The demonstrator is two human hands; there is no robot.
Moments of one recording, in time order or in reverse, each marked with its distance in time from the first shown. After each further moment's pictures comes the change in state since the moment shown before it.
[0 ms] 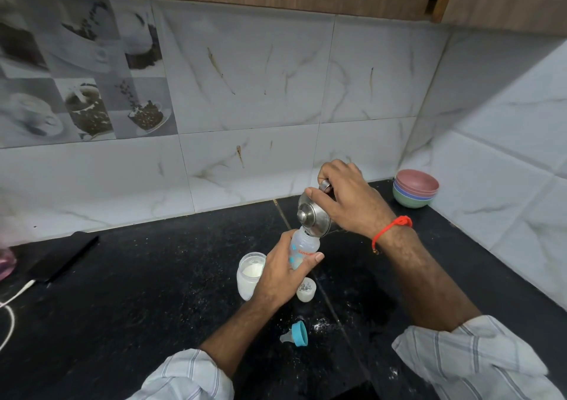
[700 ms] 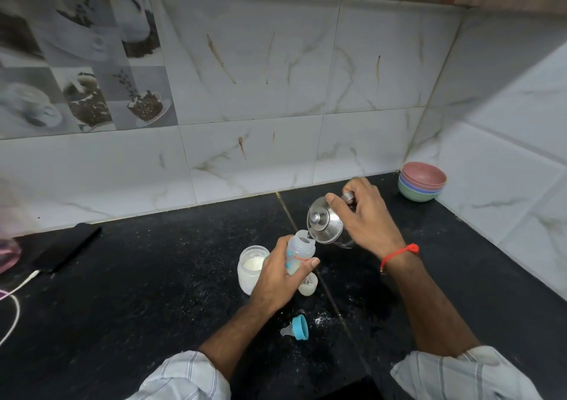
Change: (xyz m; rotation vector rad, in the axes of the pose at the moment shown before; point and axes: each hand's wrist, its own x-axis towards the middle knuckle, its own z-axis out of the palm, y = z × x) left_hand -0.014 -0.022 0.004 -0.004 -0.016 -0.058; right_hand -0.028 0.040 0.042 0.335 0.202 0.189
